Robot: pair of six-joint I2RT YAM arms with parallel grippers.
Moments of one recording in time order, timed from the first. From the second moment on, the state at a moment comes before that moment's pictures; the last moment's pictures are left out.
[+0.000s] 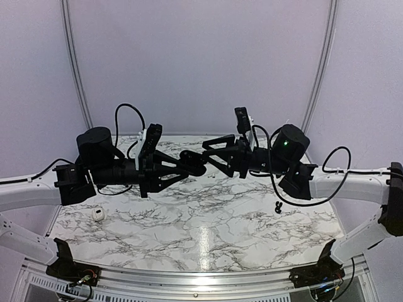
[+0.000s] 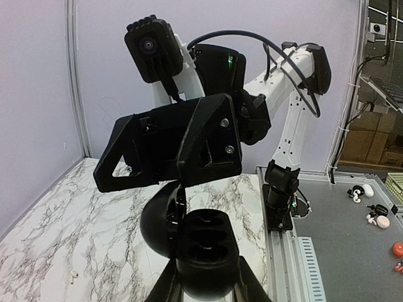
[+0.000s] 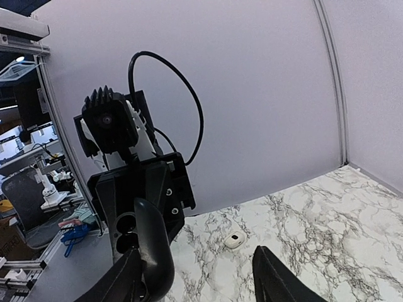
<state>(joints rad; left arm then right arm) -0.96 1.17 0.86 0.25 0.48 -0.01 0.82 1.38 0.87 0.72 -0.66 0.41</state>
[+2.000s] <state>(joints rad) -0.91 1.17 0.82 0.24 0.39 -0.11 0.24 1.26 0.63 -0.32 -0.17 0.27</state>
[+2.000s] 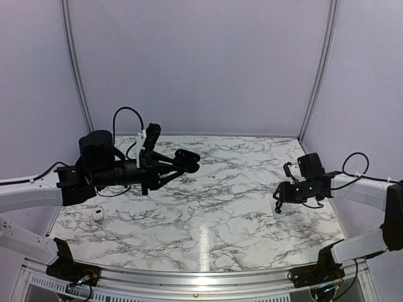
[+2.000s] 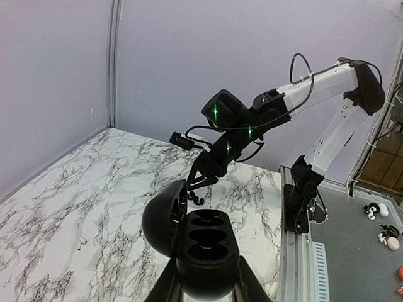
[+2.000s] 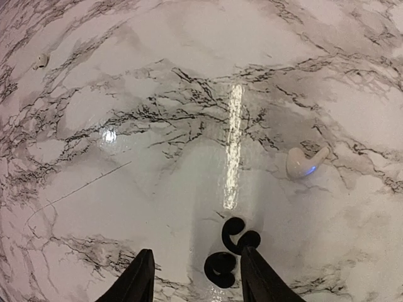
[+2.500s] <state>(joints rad) -0.91 1.17 0.81 0.24 0.39 -0.11 0.24 1.33 0.61 -0.34 -0.14 0.32</state>
